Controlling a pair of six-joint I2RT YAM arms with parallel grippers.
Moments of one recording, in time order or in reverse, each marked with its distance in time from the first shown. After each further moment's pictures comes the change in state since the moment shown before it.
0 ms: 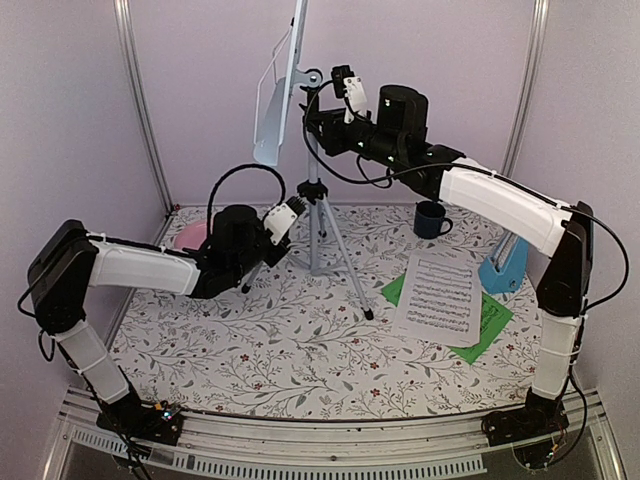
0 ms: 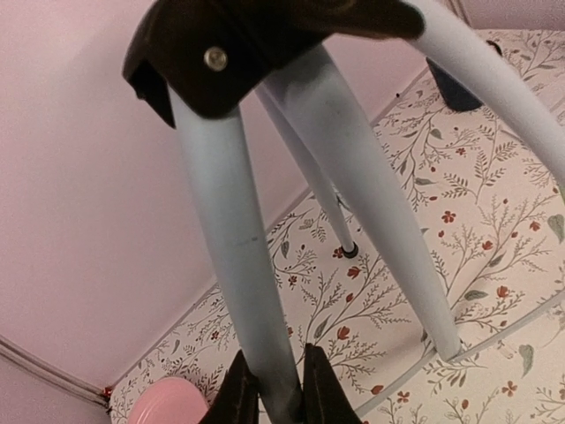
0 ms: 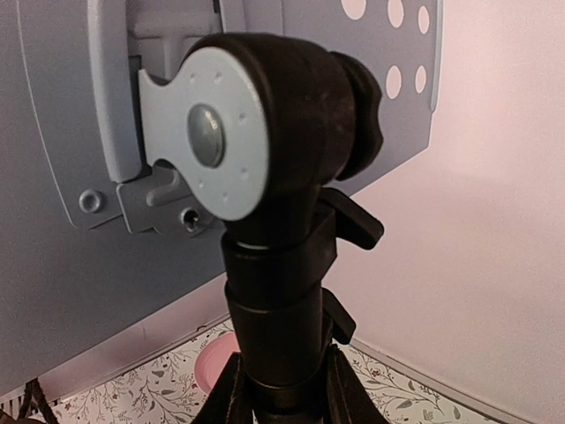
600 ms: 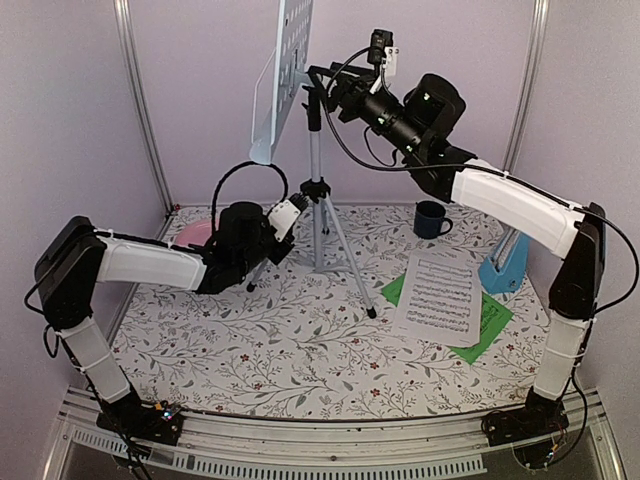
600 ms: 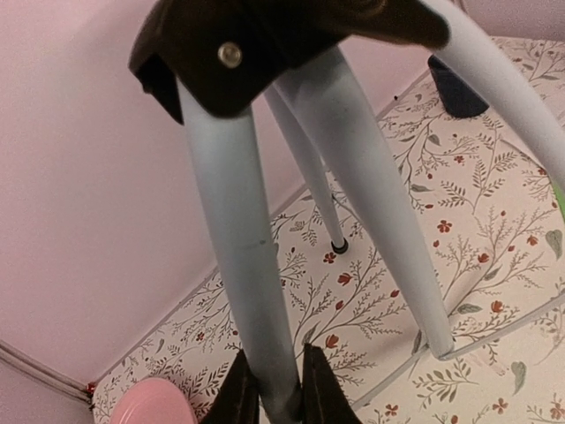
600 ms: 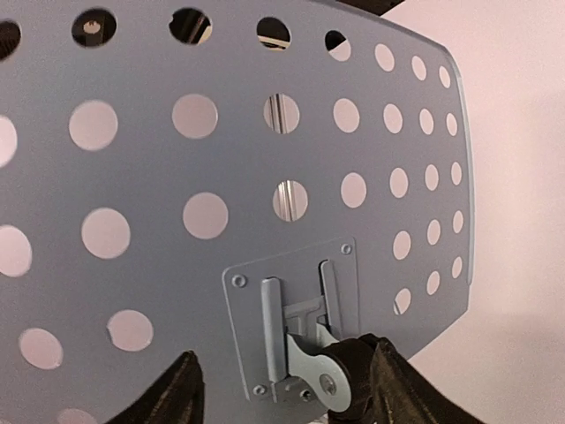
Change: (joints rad) left arm 0.006 0.047 0.056 -0.031 0.016 -0.062; right arm -0.017 -0.041 -0.066 0.401 -0.094 0.104
